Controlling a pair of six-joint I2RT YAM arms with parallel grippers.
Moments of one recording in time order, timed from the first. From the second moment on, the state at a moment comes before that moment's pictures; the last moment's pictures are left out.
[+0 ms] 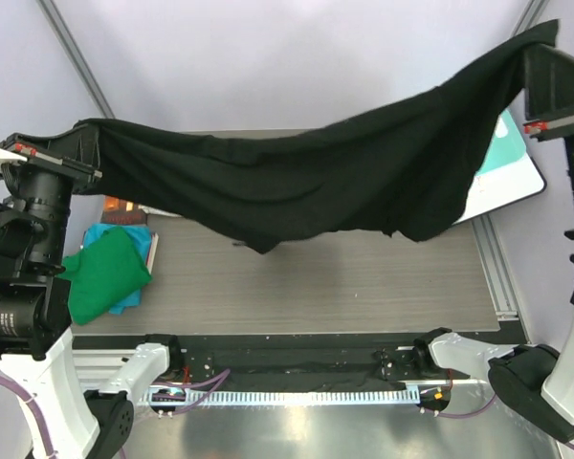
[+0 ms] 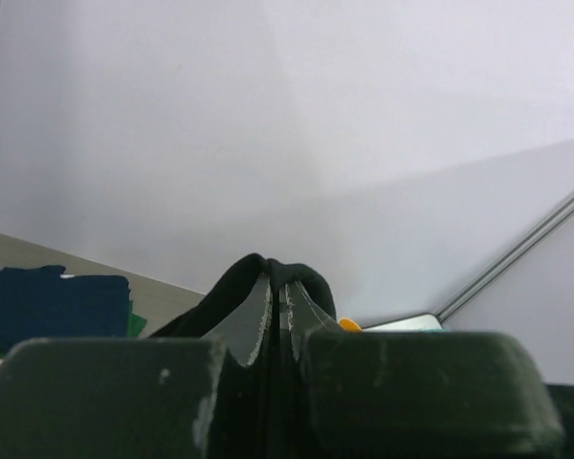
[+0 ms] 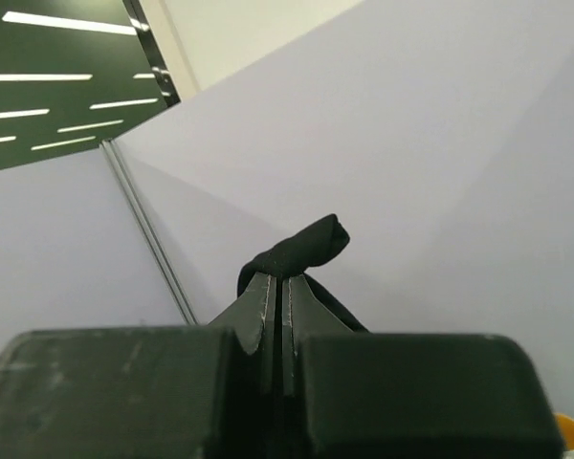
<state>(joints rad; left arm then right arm) -0.04 0.96 1.89 -0.68 -0.03 -0.56 0.38 1.16 2.26 -0.53 0.13 0.35</state>
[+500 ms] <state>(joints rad) -0.04 1.13 1.78 -0.69 -0.08 -0.68 0.38 1.25 2.31 -0.46 0.25 0.25</state>
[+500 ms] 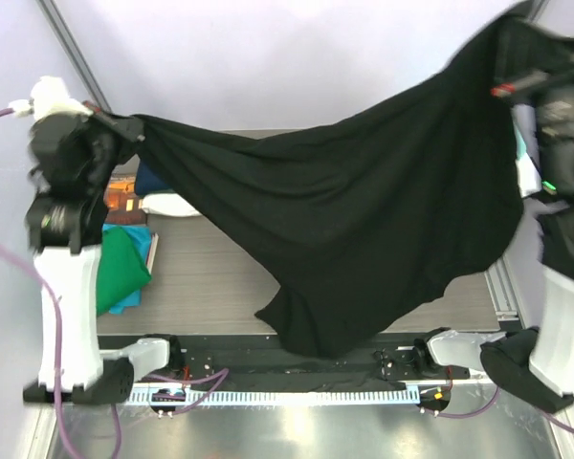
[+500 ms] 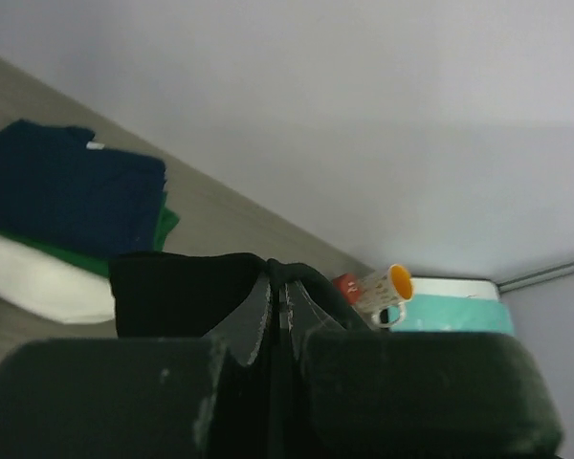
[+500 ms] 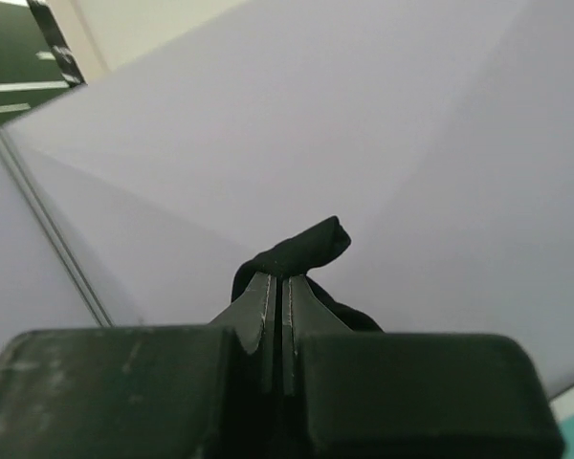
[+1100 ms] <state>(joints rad) -0.09 1.77 1.49 -0.92 0.03 -0.64 0.32 1.57 1.76 -0.74 0.16 0.32</state>
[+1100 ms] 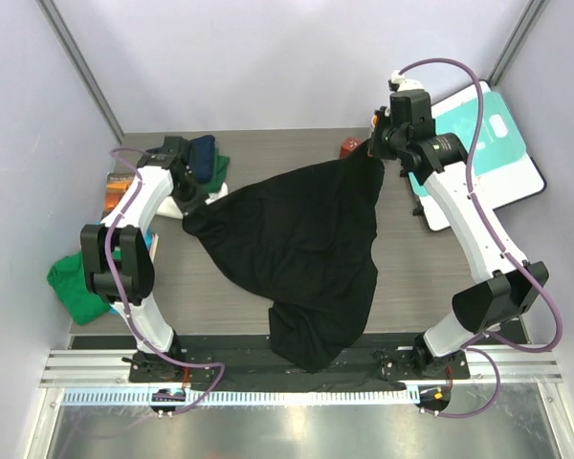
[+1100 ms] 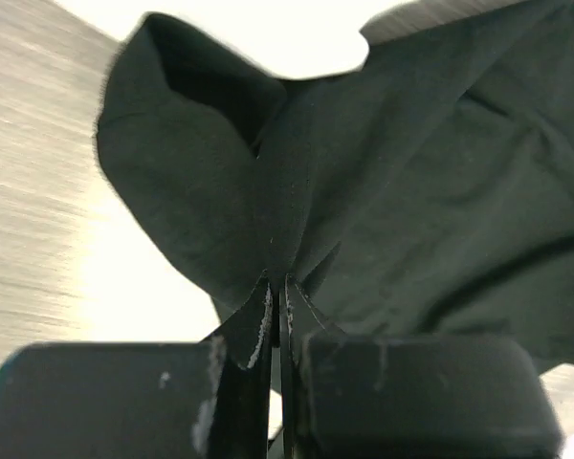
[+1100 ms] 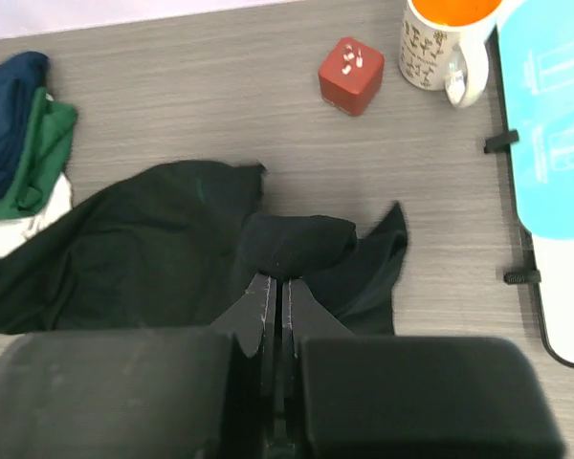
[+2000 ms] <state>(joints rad) -0.18 1.70 1.29 -1.18 -0.18 -0.60 0.30 1.50 1.73 -1.18 -0.23 0.44</state>
